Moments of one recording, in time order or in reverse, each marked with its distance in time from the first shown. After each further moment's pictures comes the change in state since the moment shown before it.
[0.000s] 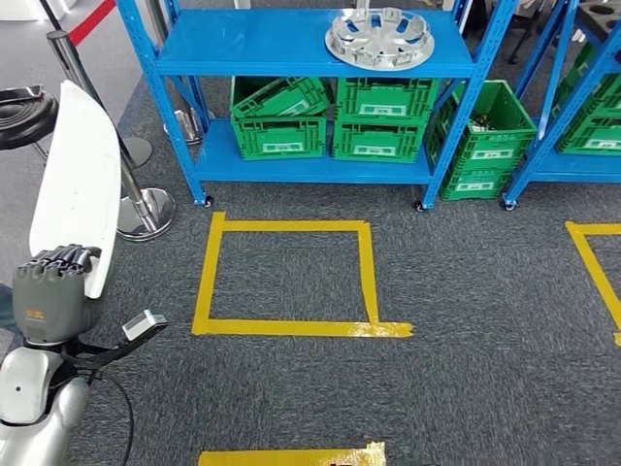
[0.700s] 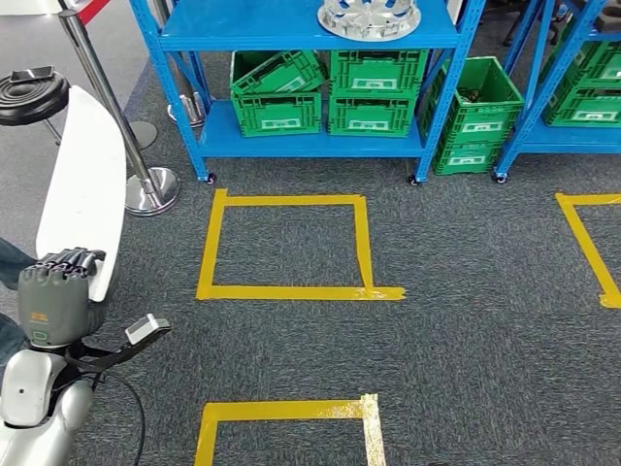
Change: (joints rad) left arm -0.002 -0.001 -0.013 0.009 0.024 0.000 -0.013; right arm -0.004 -0.001 0.000 0.000 0.000 0.002 -0.001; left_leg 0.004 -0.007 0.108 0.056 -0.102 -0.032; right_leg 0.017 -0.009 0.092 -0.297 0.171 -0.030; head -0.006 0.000
